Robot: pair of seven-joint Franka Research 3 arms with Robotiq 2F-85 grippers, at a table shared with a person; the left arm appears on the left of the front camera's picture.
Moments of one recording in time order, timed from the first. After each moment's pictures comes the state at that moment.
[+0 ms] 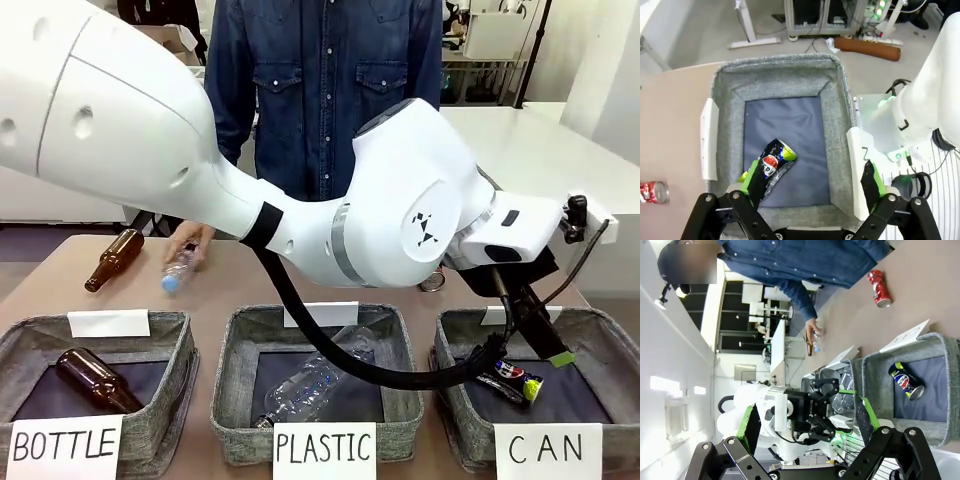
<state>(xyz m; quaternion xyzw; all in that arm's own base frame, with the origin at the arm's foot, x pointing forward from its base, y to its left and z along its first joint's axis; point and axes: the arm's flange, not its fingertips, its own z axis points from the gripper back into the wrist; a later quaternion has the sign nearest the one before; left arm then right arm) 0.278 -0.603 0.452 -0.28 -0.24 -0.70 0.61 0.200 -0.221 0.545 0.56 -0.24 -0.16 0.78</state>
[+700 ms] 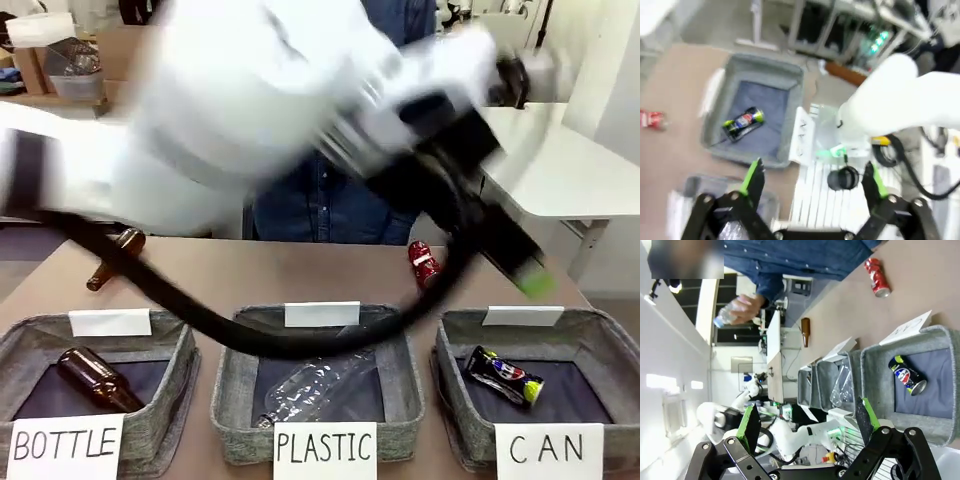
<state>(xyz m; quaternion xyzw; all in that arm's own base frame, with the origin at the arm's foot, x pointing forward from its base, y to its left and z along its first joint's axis) 0.209 -0.440 0.608 -0.34 -0.25 -0.57 0.70 0.219 -0.199 0.538 0.56 -0.20 -0.15 0.79</state>
